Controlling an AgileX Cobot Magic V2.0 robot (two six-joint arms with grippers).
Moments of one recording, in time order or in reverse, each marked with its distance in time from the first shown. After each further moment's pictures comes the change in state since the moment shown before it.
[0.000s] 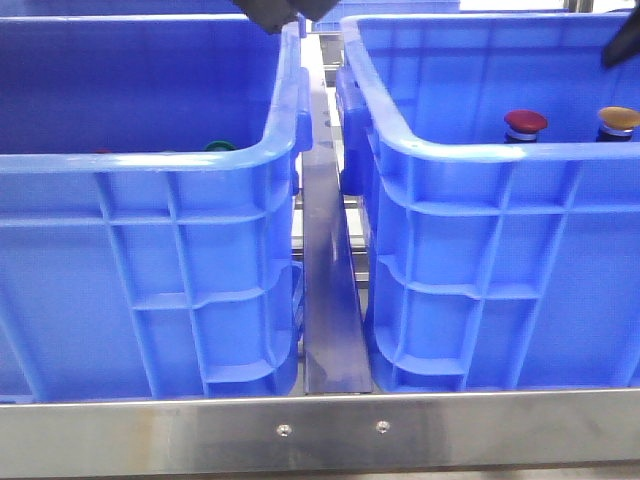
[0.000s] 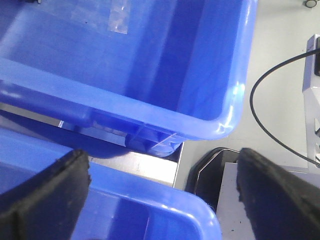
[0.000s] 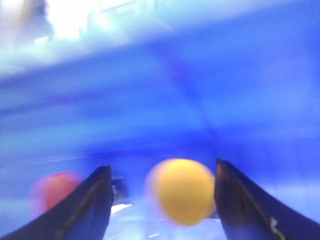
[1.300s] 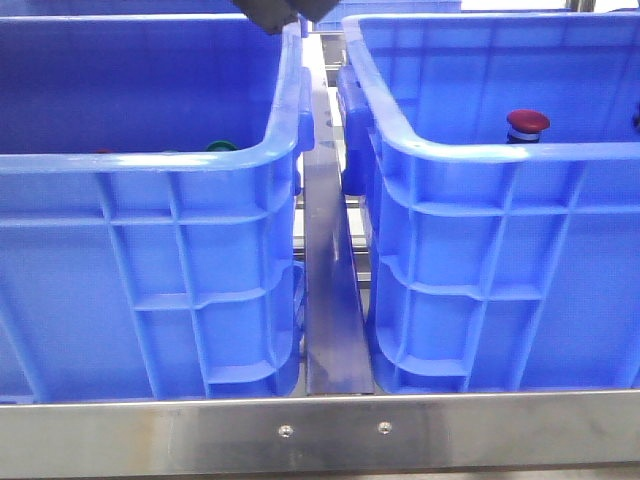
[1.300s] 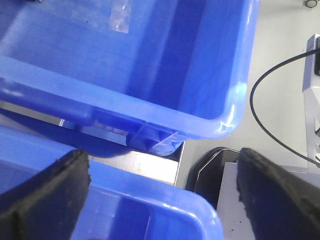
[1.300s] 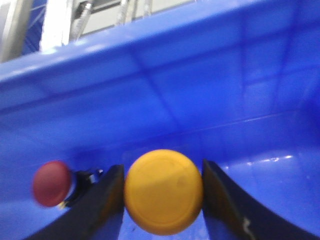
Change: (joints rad) left arm 0.000 0.000 0.000 0.000 0.000 0.000; right arm -0.055 -0.077 0.125 0.059 -0.081 0.000
